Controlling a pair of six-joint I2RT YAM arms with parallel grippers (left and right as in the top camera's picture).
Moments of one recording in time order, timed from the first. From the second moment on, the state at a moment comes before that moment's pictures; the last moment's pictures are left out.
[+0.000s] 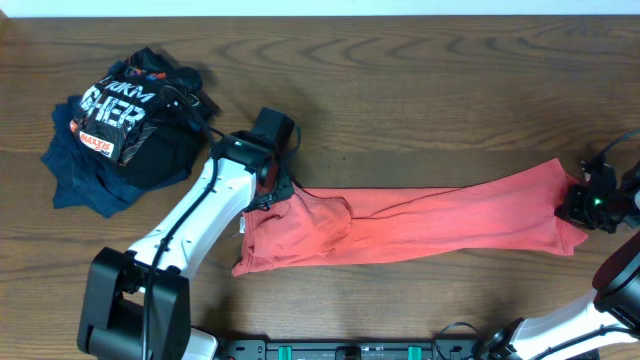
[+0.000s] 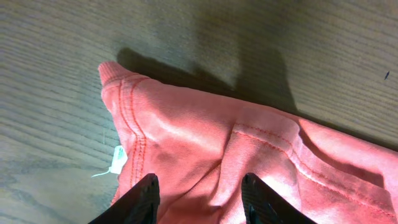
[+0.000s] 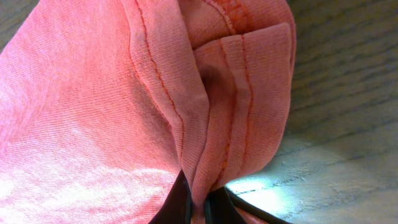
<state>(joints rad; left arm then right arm) -0.38 1.63 1.10 -0.90 -0.08 -0.70 -0.71 1.88 1.11 -0.75 -0.27 -0.36</state>
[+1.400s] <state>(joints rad) -0.38 1.62 1.10 -0.92 -0.06 -0.70 0.17 1.70 1.27 -1.07 -0.11 0.02</state>
